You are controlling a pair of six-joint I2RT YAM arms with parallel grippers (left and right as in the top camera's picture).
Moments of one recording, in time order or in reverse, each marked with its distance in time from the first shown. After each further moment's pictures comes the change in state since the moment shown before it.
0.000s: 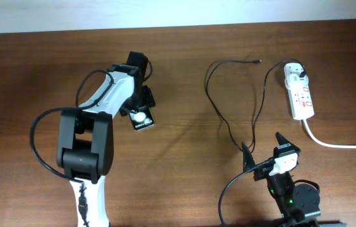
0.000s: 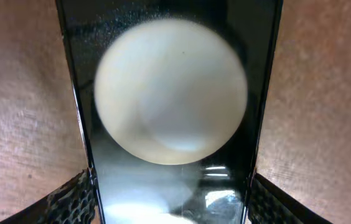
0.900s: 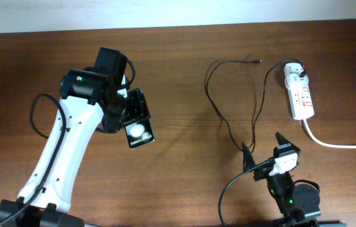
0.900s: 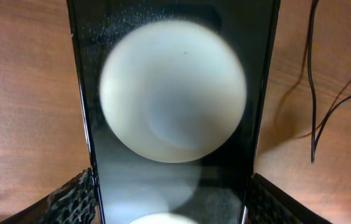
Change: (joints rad) left arm -0.008 -0.590 -0.053 -0.409 0.245 0.001; right arm 0.000 0.000 0.000 0.000 0.000 0.000
